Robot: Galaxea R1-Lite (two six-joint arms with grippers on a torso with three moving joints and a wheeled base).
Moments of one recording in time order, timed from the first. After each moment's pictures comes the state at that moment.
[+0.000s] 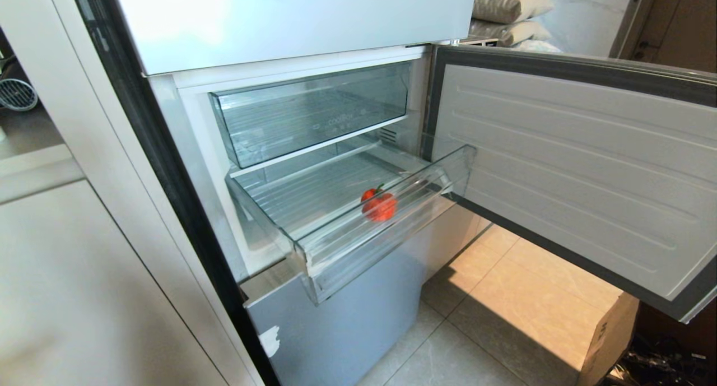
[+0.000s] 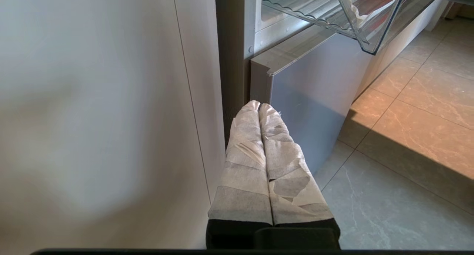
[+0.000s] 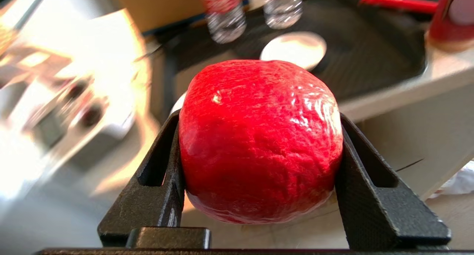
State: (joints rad) left arm 0.00 0.00 0.00 0.01 0.00 0.01; right arm -1.07 1.26 -0.60 -0.53 0.02 0.29
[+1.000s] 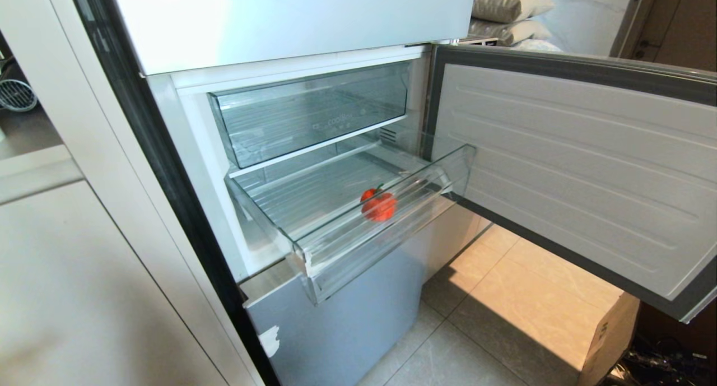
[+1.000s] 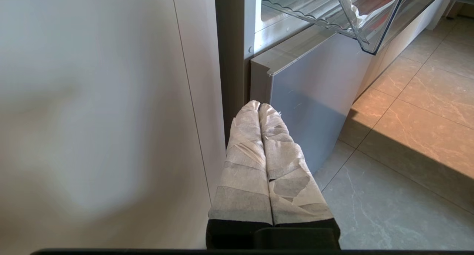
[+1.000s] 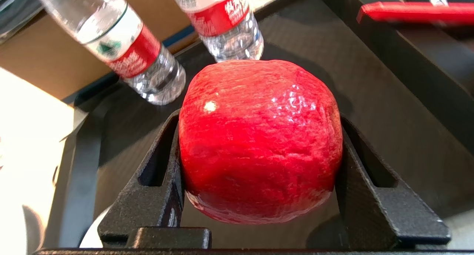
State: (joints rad) left arm -0.01 0.00 0.00 0.01 0.00 0.01; right arm -1.28 2.03 -1.23 -0.58 0.24 0.40
